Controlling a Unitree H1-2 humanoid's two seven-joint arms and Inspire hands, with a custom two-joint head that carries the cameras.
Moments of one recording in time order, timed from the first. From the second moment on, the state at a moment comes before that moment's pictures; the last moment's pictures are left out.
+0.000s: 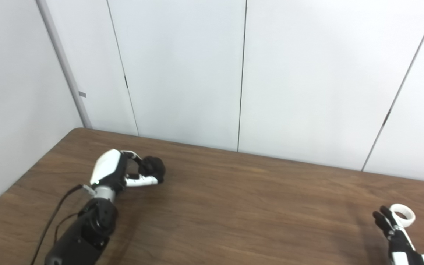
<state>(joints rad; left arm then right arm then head) -0.31 0.40 -0.12 0.12 0.56 0.41 0.16 -0.03 -0.20 -0.11 0.03 0.04 -0.16 0.11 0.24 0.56</state>
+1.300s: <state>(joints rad) -0.05 0.26 -0.43 -0.23 0.92 0.21 -0.01 0.04 -0.09 -0.04 -0.19 -0.04 0.11 0.03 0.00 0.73</state>
